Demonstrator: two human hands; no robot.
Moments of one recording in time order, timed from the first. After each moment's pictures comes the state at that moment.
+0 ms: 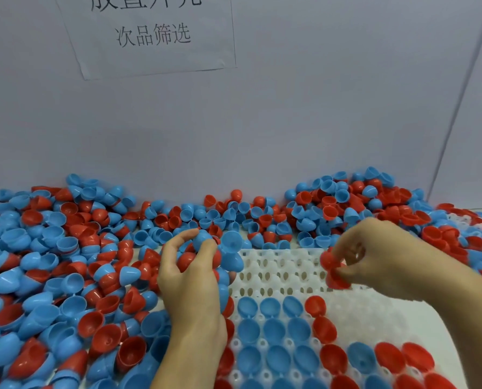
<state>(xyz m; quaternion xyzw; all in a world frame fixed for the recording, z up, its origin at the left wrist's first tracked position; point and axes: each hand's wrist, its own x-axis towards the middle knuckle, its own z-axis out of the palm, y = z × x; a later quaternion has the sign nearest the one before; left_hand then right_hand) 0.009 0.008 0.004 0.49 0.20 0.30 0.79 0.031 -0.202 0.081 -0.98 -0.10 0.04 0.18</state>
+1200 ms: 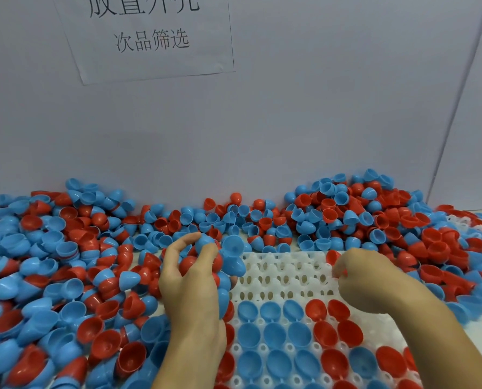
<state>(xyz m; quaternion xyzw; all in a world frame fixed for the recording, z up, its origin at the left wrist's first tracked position) 0.008 0.007 0.009 0.50 0.20 0.28 0.79 0.055 -0.194 0.034 -0.99 0.02 0.11 0.08</state>
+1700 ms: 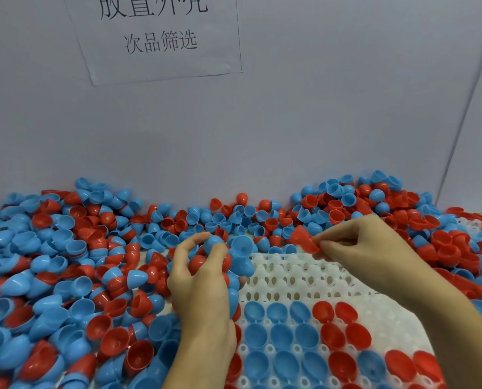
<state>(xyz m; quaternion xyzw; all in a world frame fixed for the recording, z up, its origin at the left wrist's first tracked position) 0.009 0.005 0.006 0.50 0.20 0.29 0.79 0.039 -0.184 0.064 -0.92 -0.10 -0.04 0.39</state>
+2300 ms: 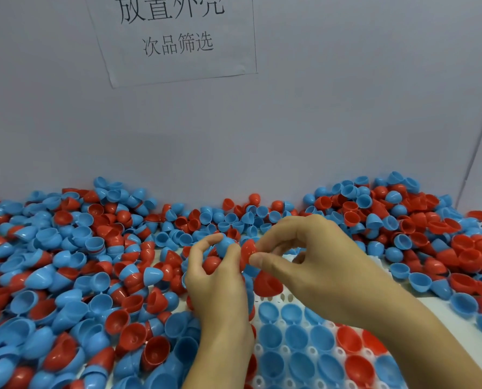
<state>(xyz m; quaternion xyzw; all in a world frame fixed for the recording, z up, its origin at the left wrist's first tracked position) 0.010 0.004 0.004 0.49 0.22 0.30 0.79 0.005 -0.113 0.079 -0.86 -0.30 -0.07 0.41</state>
